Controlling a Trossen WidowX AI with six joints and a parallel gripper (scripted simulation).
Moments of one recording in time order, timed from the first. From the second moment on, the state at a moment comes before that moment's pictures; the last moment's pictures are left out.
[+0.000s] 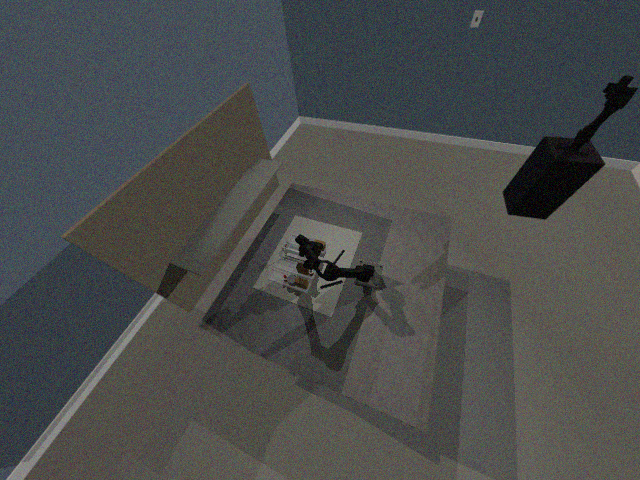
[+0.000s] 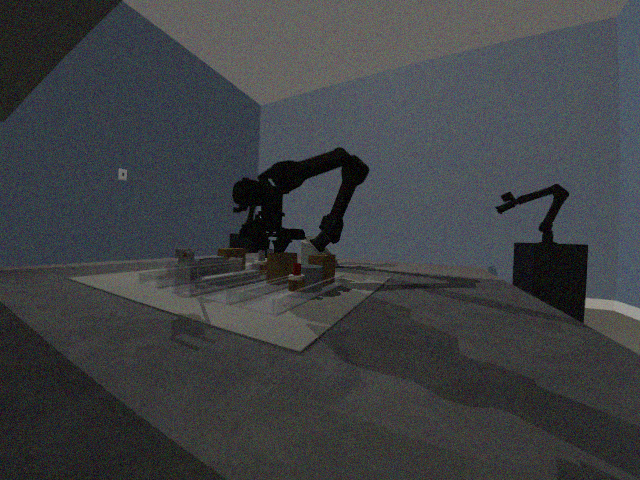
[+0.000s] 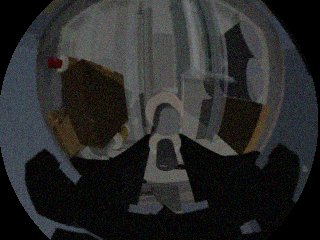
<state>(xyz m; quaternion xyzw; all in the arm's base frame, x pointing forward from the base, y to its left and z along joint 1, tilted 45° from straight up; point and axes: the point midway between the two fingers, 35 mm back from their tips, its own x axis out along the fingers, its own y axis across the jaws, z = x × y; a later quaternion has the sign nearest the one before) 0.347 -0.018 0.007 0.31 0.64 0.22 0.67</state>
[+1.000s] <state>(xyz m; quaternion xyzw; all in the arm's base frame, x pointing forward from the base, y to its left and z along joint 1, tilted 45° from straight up) 0.344 -0.016 0.005 0.31 0.64 0.22 0.67</state>
